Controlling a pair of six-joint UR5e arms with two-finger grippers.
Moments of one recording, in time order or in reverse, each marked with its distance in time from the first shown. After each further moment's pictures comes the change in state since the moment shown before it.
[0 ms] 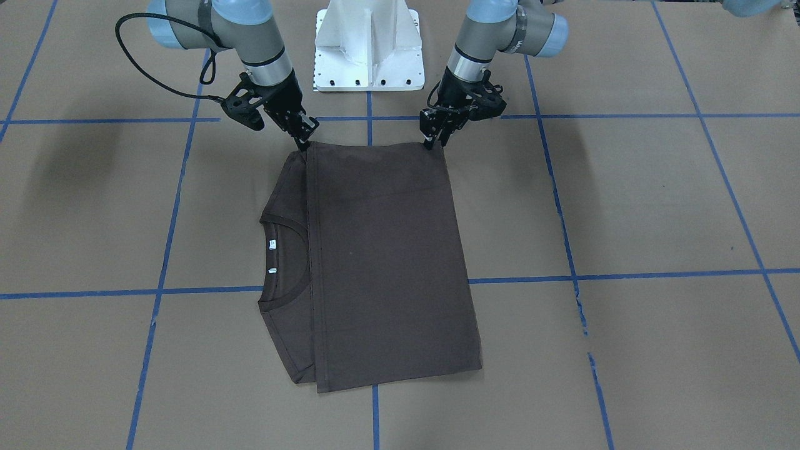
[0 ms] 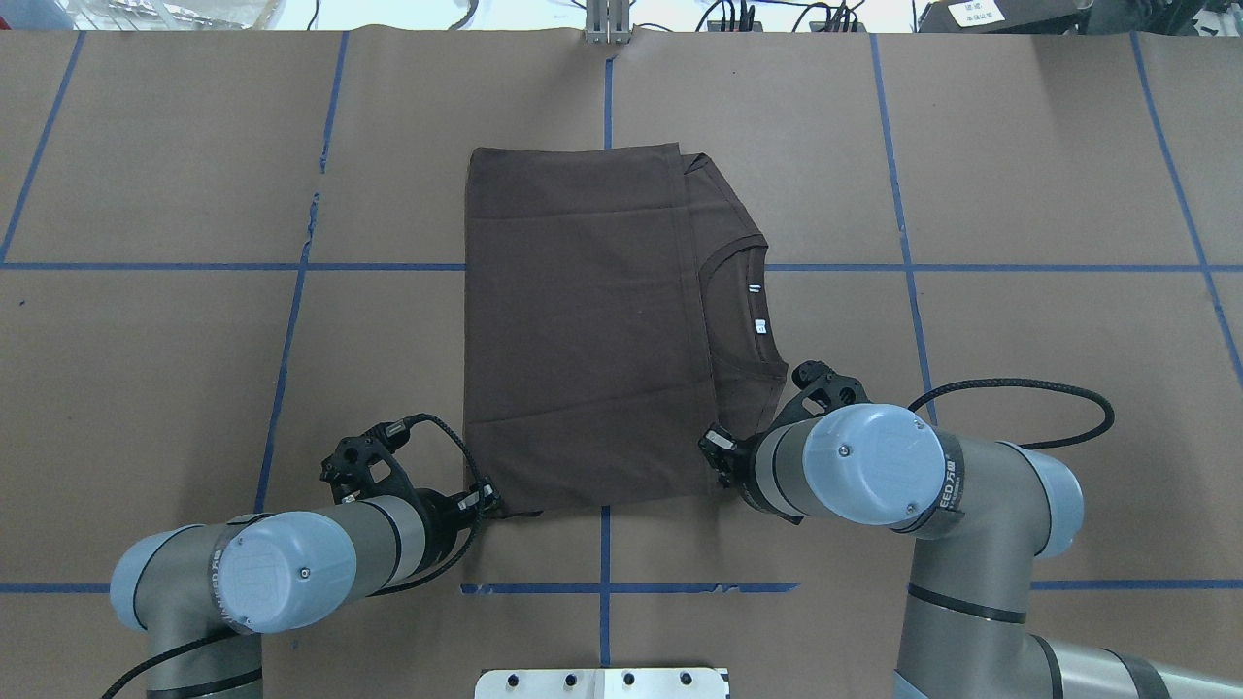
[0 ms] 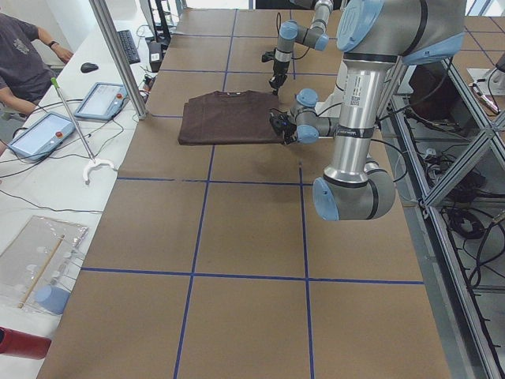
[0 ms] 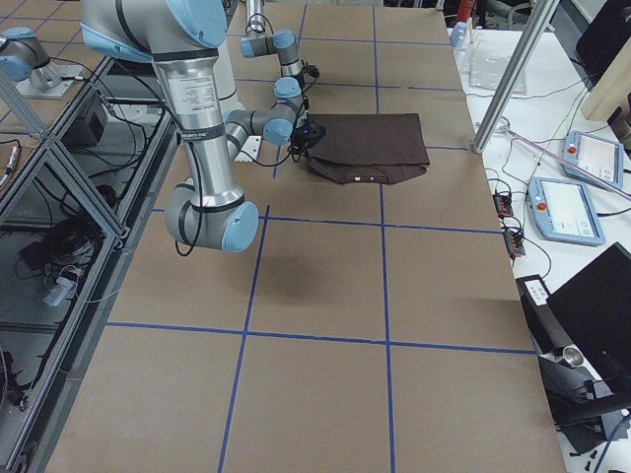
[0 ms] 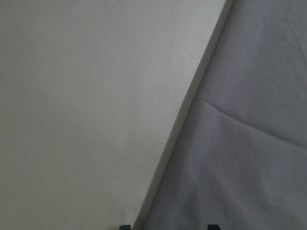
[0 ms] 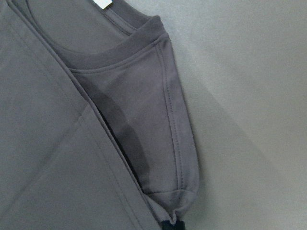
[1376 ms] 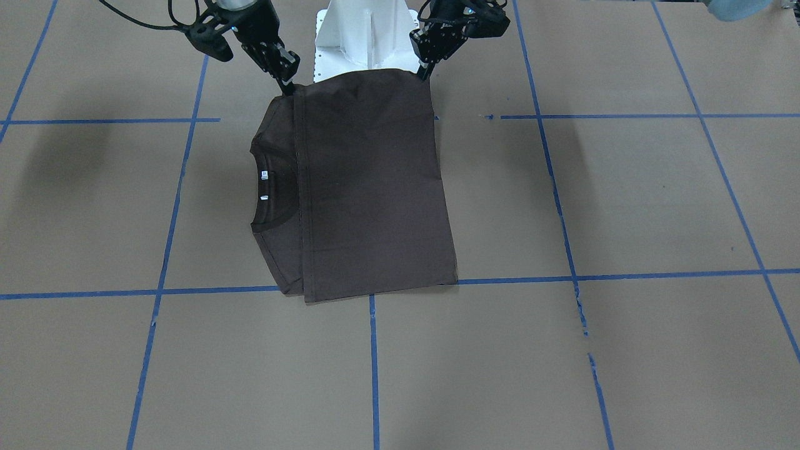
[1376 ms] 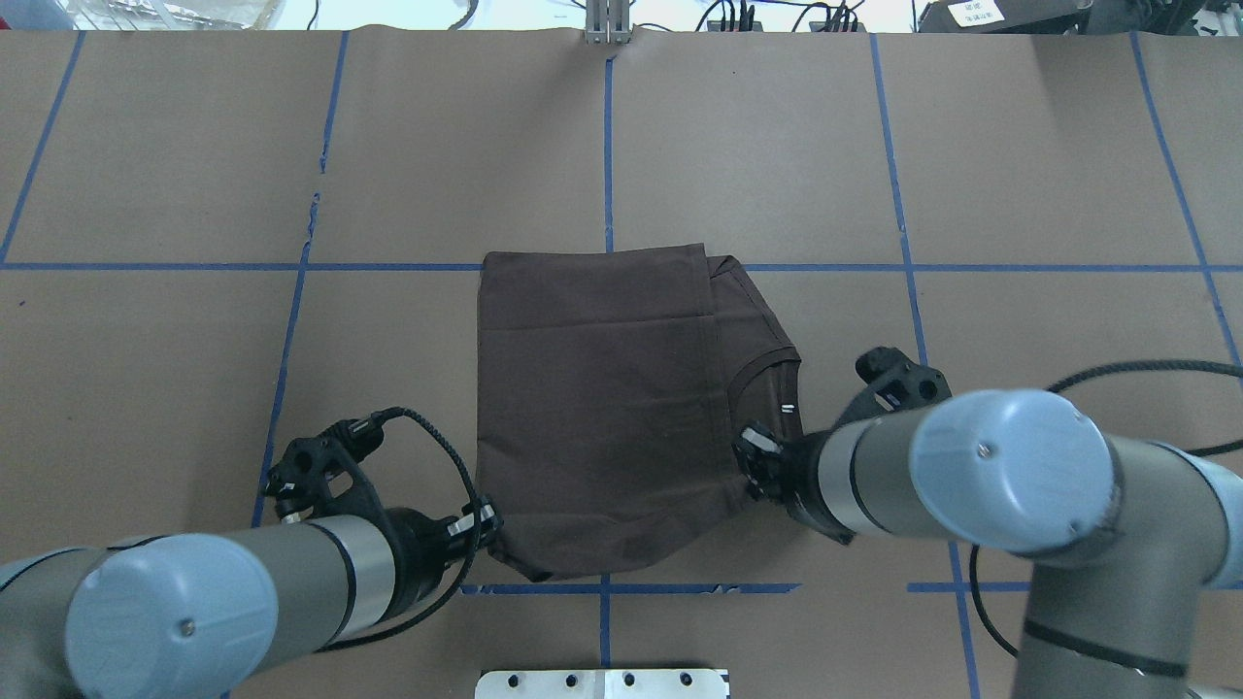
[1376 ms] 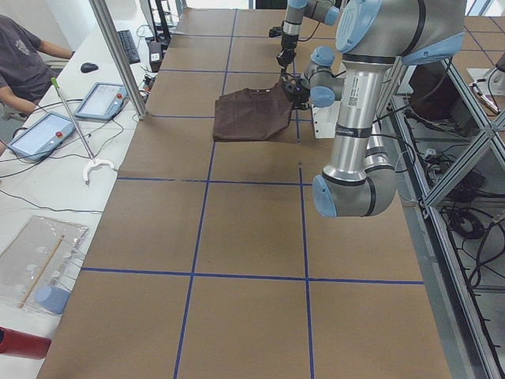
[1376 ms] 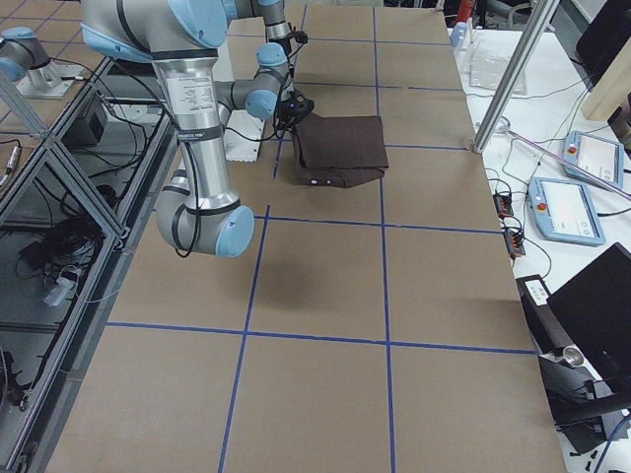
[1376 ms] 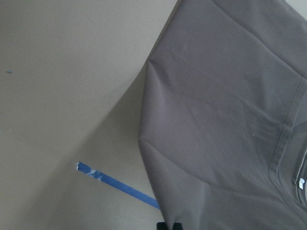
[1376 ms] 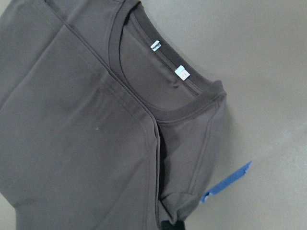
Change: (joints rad) left arm -0.001 -0.054 -0.353 0.383 -0.023 0.004; right arm 0.061 0.021 0.244 -0.230 0.055 0.010
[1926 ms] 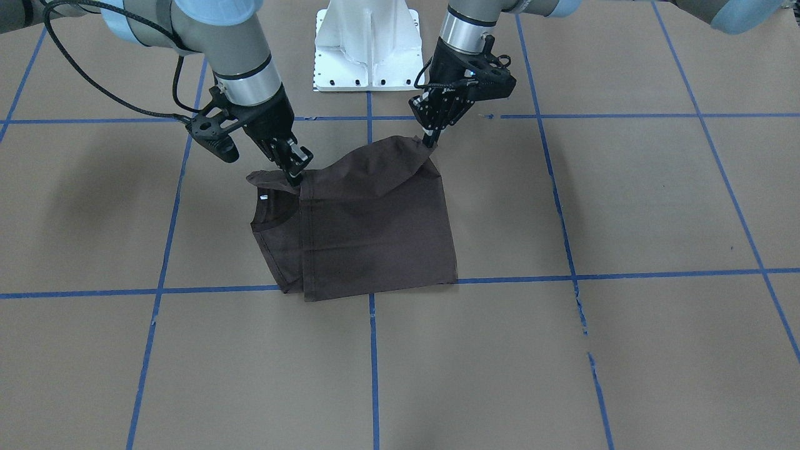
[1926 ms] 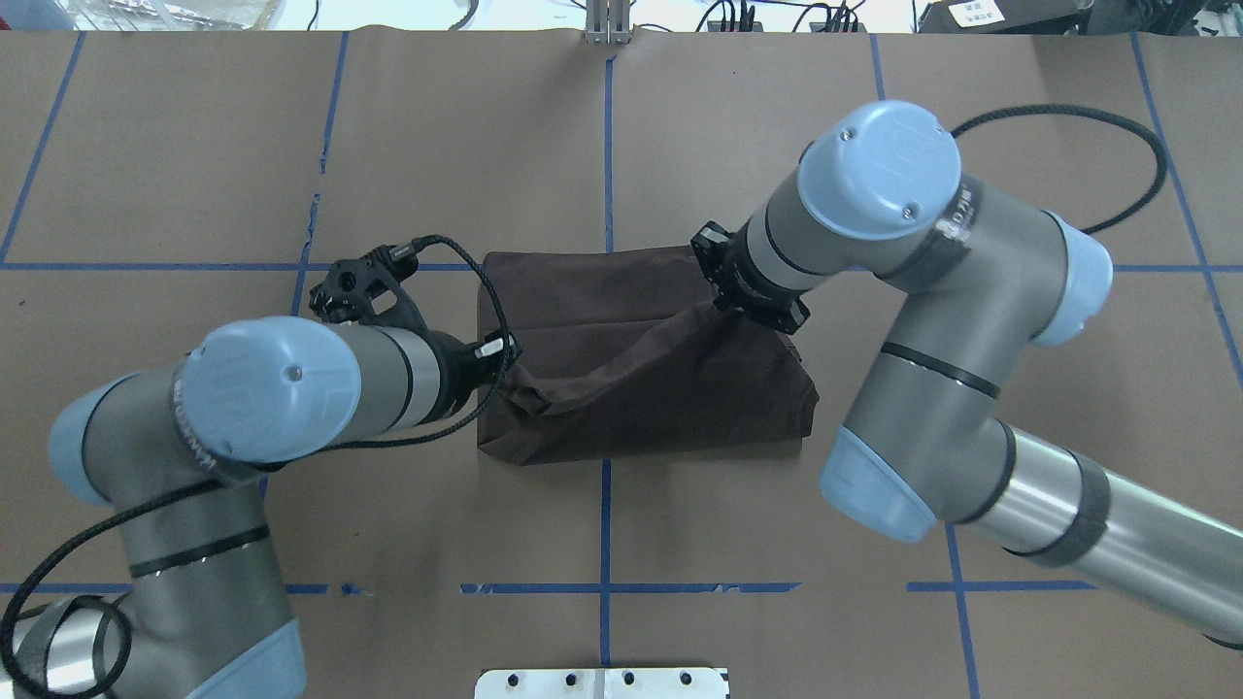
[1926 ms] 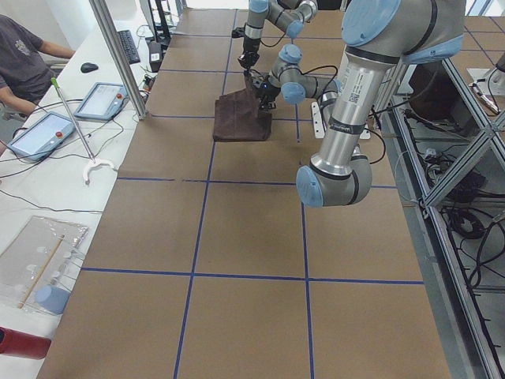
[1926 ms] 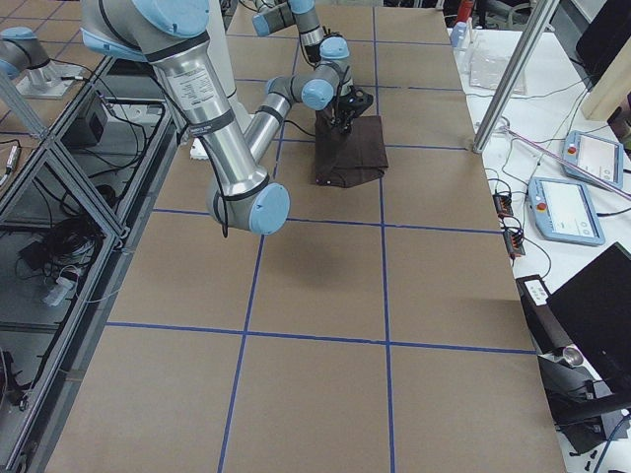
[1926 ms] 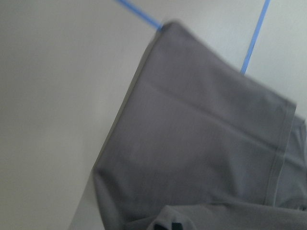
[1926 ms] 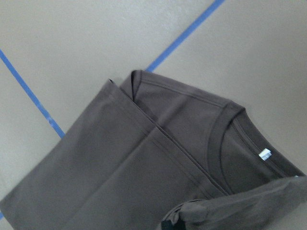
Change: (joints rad) left arm -0.243 -0.150 0.221 -0.029 -0.081 0.178; right arm 0.258 0.256 -0.348 0.003 0.142 -0.151
